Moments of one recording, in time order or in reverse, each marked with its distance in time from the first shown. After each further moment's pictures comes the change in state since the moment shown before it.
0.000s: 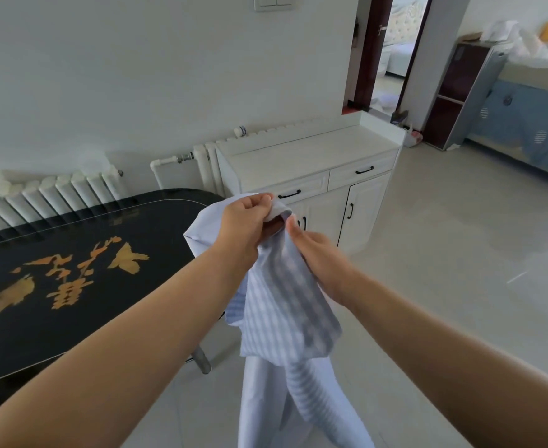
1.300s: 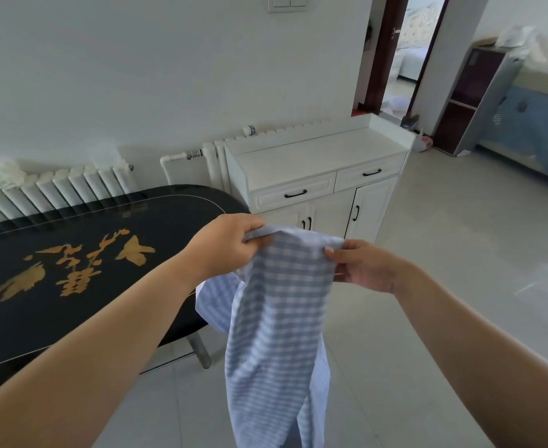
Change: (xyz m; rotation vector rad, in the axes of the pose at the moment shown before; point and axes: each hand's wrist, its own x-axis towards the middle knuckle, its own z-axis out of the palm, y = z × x) left_hand -0.020 0.003 -0.059 1.258 -0.325 0.563; right_hand 0.017 0.043 -0.085 0.182 -0.268 0.205
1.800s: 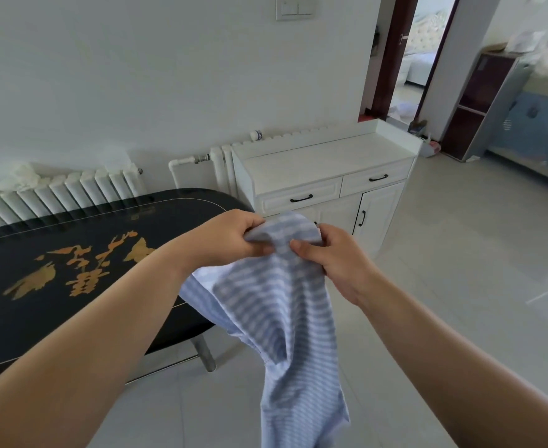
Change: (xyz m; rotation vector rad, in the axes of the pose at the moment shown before) left_hand -0.001 0.016 -0.031 -0.180 -0.220 -0.071; right_hand -0.005 -0.021 0.079 -0.118 0.286 -0.372
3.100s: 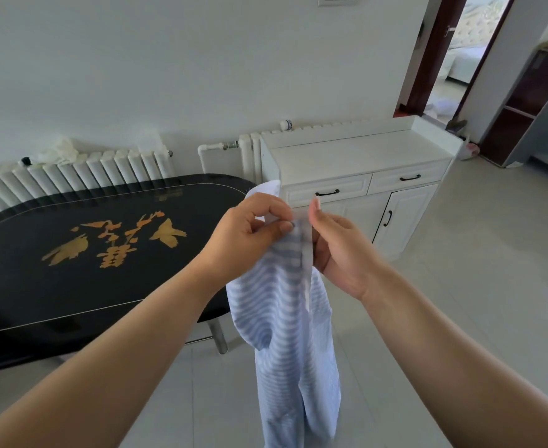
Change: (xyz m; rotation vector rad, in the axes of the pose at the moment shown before) left_hand -0.038 -0.006 0.024 -0.356 0.526 0.136; right_hand -0.004 -0.024 0.042 0.349 -0.358 0.042
